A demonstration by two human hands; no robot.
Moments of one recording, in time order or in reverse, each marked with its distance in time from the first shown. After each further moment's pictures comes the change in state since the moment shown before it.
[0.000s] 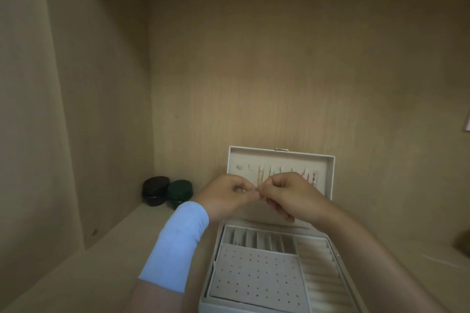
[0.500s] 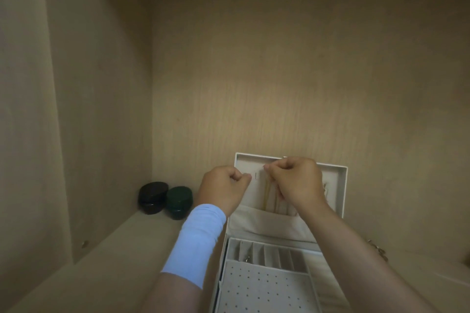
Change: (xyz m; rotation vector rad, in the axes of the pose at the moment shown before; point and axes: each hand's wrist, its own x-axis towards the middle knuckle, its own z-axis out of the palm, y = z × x) left_hand 0.043 -0.031 -0.002 0.055 0.472 -0.013; right_hand 0.054 -0.007 0.014 -0.015 0.590 -0.014
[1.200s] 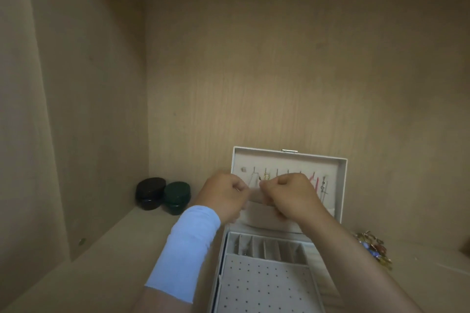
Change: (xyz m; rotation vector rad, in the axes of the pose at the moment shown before) left_hand -0.023 0.006 -0.011 0.009 -0.325 -0.125; right_hand -0.027 0.012 -0.001 -0.108 -0.214 0.168
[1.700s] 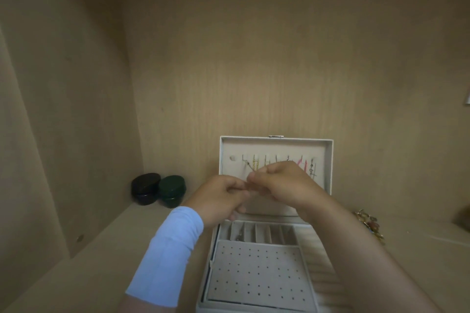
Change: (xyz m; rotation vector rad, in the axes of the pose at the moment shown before) left_hand -0.019 0.004 0.009 -0.091 -0.218 -0.013; right_hand -0.012 0.004 -0.017 0.209 -0.199 -0.039
